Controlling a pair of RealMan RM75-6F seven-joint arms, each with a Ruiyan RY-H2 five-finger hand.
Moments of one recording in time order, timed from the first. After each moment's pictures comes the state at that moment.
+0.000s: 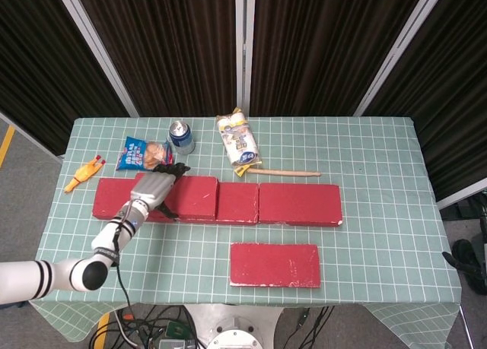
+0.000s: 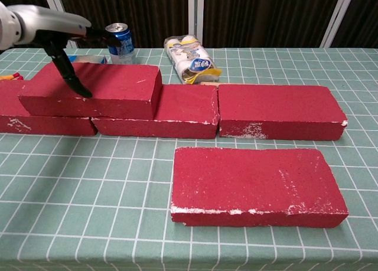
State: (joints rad) left arm -1.02 -1.20 -0.06 -1.80 0.60 0.87 0.35; right arm 0.01 -0.97 0.11 -1.65 -1.45 1.53 0.17
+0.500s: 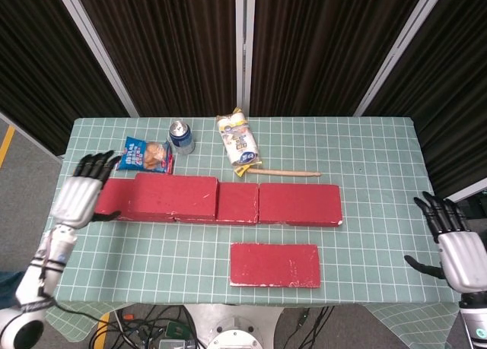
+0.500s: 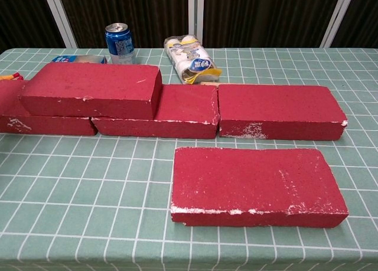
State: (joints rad) left arm -0.54 -1.06 0.08 -1.84 1.20 1.45 0.17; right arm 0.09 -0.89 0.07 -1.86 -1.64 1.45 0.01
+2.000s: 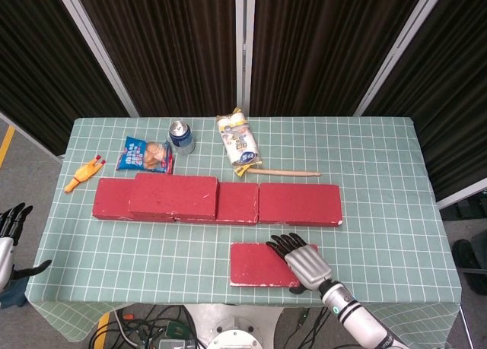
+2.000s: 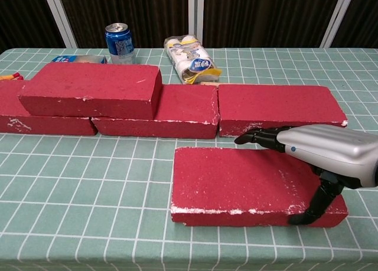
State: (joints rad) left arm -0.10 -1.04 0.07 -1.65 1.39 1.52 -0.11; right arm 0.48 -1.41 0.01 -1.94 -1.19 0.91 -0.57
